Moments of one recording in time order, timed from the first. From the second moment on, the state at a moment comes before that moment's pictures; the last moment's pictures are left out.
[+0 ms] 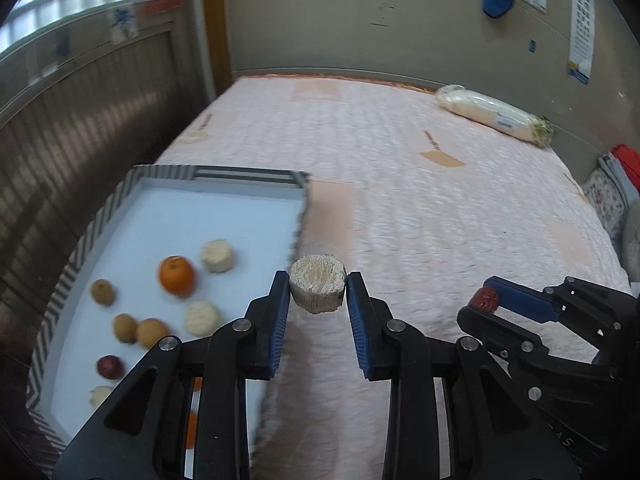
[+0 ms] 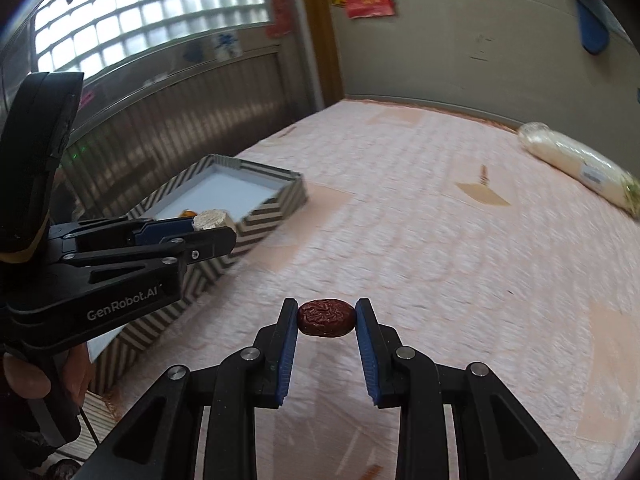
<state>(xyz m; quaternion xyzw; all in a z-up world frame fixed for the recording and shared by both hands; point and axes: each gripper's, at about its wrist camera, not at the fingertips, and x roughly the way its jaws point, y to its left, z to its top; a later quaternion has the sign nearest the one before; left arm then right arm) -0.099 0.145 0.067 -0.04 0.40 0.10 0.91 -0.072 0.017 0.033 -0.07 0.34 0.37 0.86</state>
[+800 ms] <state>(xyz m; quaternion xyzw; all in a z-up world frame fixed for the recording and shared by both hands) -0.140 0.234 0.067 -0.09 0.39 0.17 0.90 -0.097 0.115 0.047 -0.13 0.32 0.43 0.83</state>
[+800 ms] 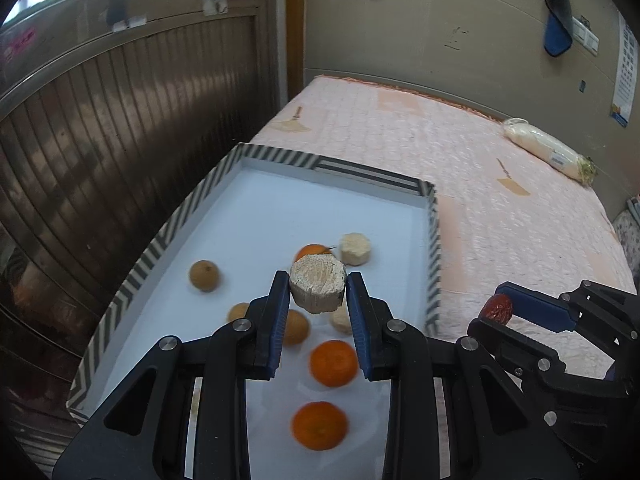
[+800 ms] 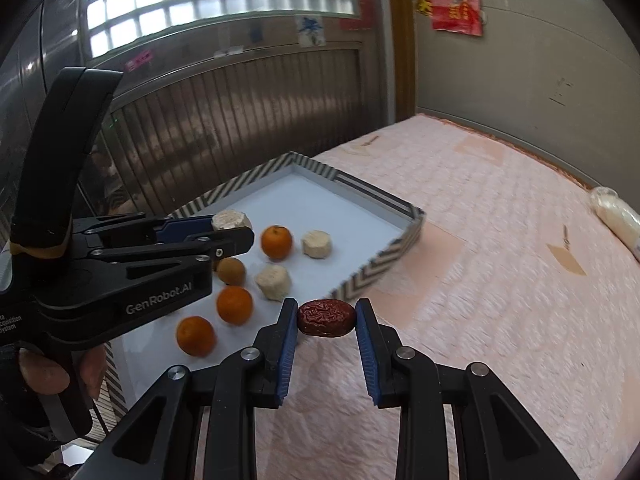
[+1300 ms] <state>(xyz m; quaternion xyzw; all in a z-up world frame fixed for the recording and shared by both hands) -0.143 0.269 0.051 -0.11 0.41 0.19 0.89 -0.099 0.167 0.036 -0.15 0.33 0.46 0.81</state>
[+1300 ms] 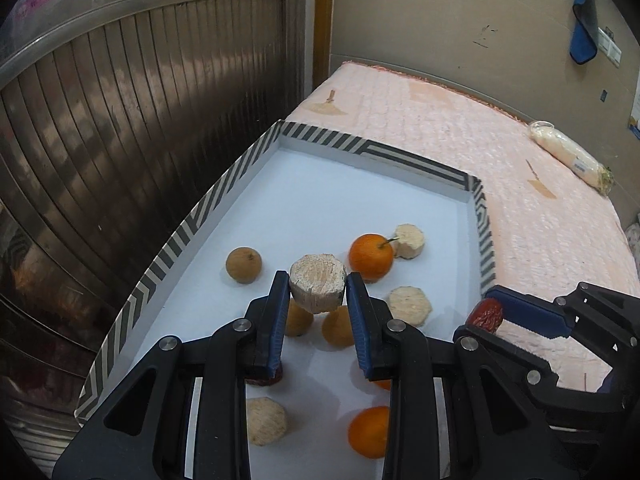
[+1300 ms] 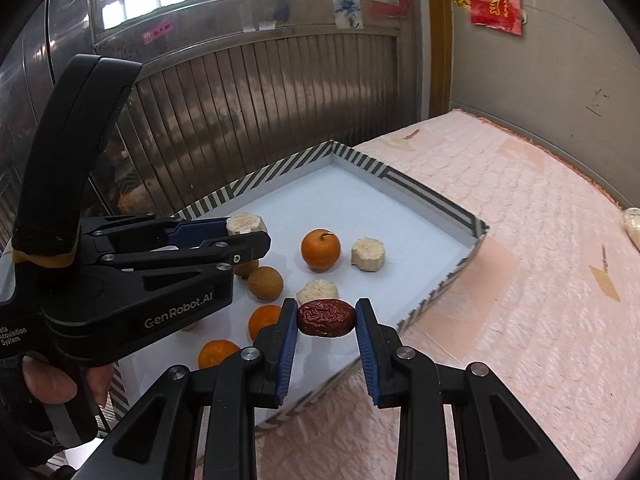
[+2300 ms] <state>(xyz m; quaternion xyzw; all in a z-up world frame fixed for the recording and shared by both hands) -0.122 0.284 0.031 -0.12 0.44 0.19 0.87 -0.054 0.207 0.012 -0.14 0.36 0.44 0.81</state>
